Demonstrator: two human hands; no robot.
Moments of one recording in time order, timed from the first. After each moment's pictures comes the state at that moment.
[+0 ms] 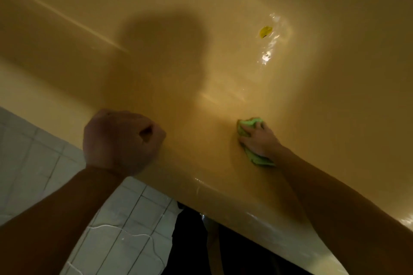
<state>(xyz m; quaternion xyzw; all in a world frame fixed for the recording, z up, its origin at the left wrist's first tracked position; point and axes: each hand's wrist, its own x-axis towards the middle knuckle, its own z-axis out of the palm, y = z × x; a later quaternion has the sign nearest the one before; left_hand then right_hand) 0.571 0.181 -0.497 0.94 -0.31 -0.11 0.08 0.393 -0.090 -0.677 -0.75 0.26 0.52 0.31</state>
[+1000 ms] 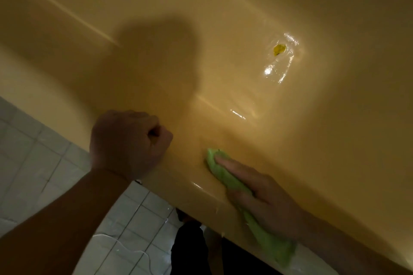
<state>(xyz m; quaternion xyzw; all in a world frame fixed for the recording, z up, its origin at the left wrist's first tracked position) 0.595 0.192 -0.494 0.94 -0.31 -0.09 0.07 0.393 -0.030 -0.508 -0.72 0.13 0.31 0.61</state>
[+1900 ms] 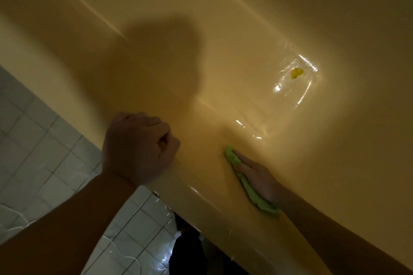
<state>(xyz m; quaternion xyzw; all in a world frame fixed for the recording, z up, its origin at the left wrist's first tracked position) 0.613 0.212 -0.503 0.95 -0.30 -0.05 0.09 0.445 -0.034 -0.616 -0.67 0.29 0.42 0.54</state>
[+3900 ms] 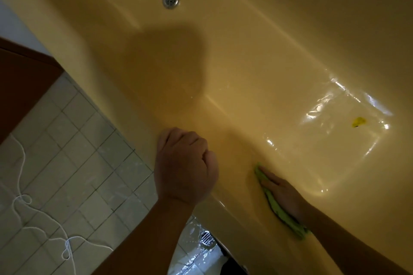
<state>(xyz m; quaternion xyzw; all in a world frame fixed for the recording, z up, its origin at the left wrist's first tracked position) 0.696 0.257 -0.500 0.98 -0.14 -0.03 0.12 0.568 0.033 -0.635 -0.68 0.27 0.45 0.51</state>
